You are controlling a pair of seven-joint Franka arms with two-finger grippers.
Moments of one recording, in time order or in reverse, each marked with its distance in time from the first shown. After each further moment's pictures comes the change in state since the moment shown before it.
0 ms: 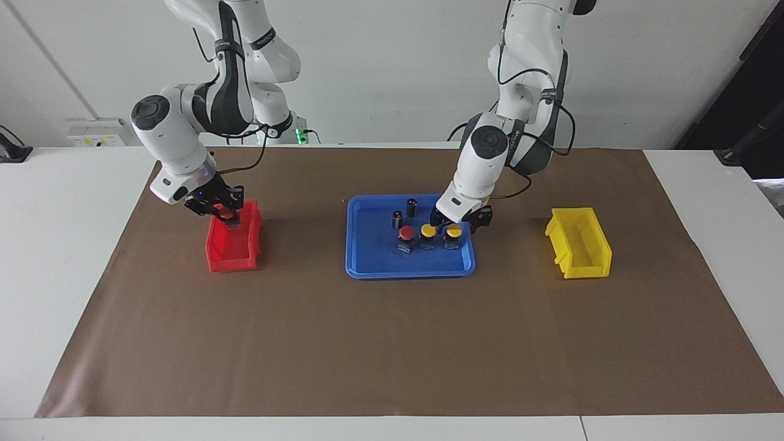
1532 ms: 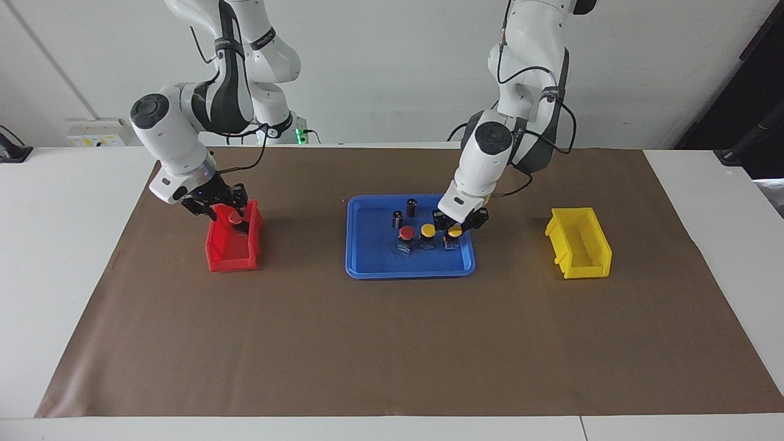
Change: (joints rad) left arm 0.011 -0.018 0.014 0.091 -0.041 -0.095 -0.071; right arm 0.006 0.009 0.006 0.184 0.000 -0.199 0.000
